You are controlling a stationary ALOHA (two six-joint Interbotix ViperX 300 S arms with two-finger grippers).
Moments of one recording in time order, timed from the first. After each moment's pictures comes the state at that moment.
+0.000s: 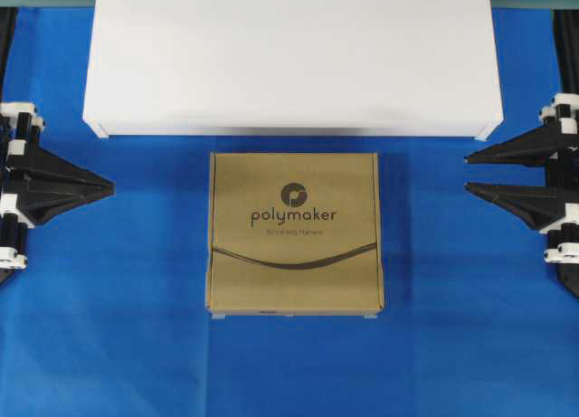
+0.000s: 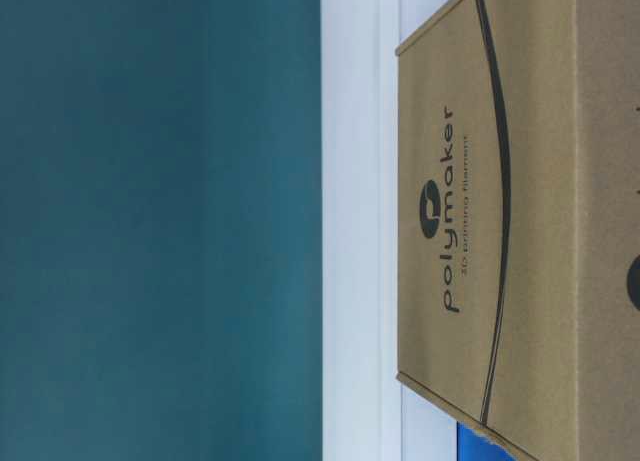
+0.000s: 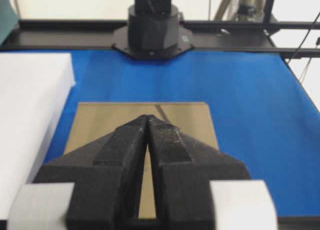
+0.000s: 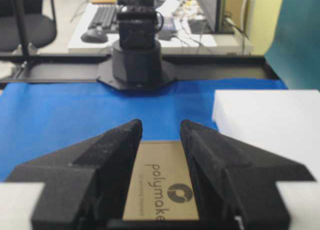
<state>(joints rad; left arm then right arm) 0.00 -0.97 1.19 0.00 -0.29 0.00 0.00 -0.97 1.19 0.00 -0.29 -0.01</state>
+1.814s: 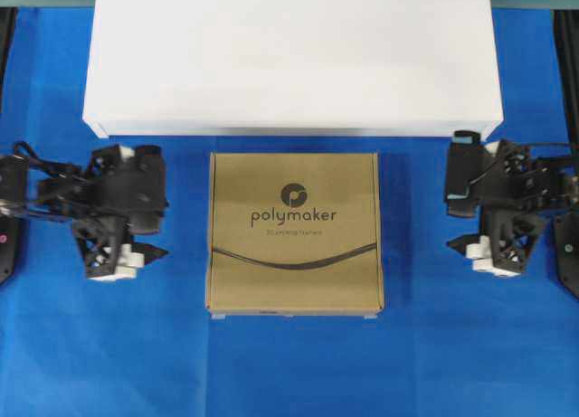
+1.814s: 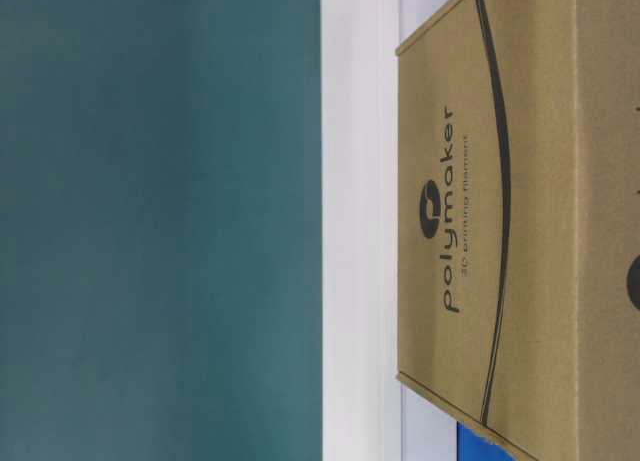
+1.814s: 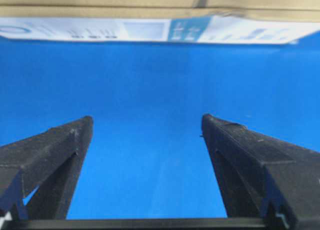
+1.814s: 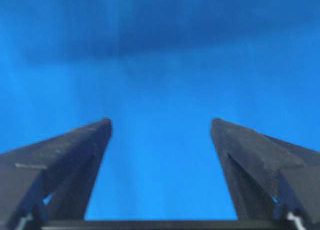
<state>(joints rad) 0.03 -0.31 0.94 0.05 0.28 -0.04 -0.05 -0.44 1.02 0.03 0.52 0.04</state>
